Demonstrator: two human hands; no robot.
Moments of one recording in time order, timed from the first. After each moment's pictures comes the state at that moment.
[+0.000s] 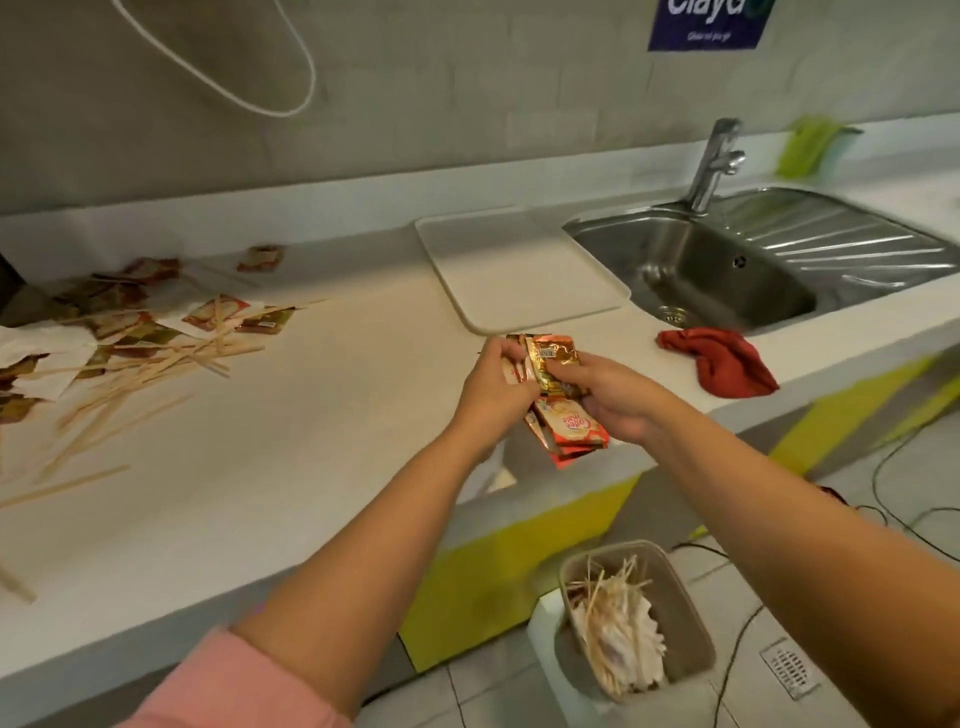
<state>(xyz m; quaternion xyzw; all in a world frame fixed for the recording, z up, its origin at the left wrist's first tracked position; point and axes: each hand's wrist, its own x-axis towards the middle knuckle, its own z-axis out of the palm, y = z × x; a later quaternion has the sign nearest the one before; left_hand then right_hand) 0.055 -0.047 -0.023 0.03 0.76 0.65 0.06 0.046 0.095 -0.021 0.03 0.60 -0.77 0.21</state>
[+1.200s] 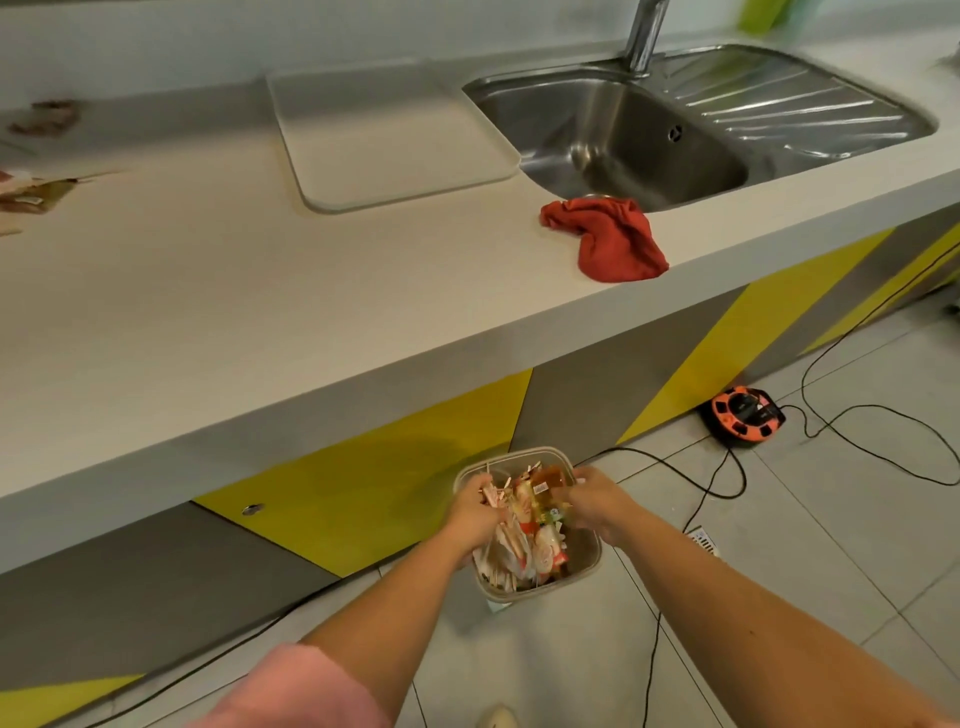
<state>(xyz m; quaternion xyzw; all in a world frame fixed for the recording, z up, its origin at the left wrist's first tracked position) 0.155 0.094 -0.267 -0.17 0.74 0.55 0.34 0.162 0.247 -0.233 0.35 0.73 -0.53 0.26</state>
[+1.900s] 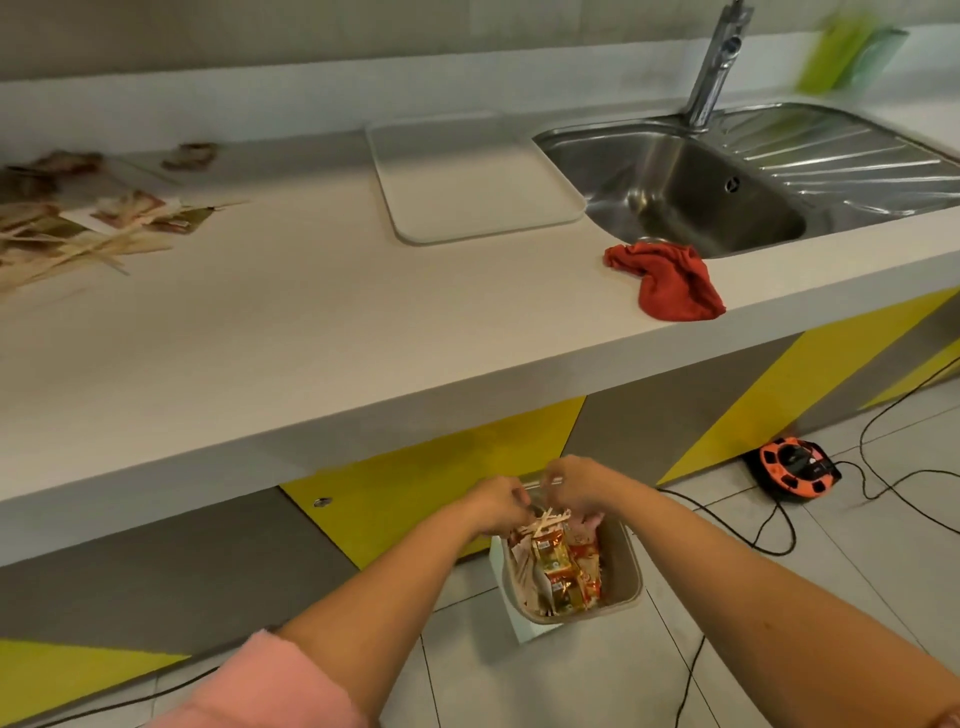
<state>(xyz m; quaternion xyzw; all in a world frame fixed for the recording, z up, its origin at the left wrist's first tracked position) 0.140 0.053 -0.189 0.02 0.85 0.35 0.39 0.130 0.184 -0.166 0.07 0.88 -0.24 0.39</state>
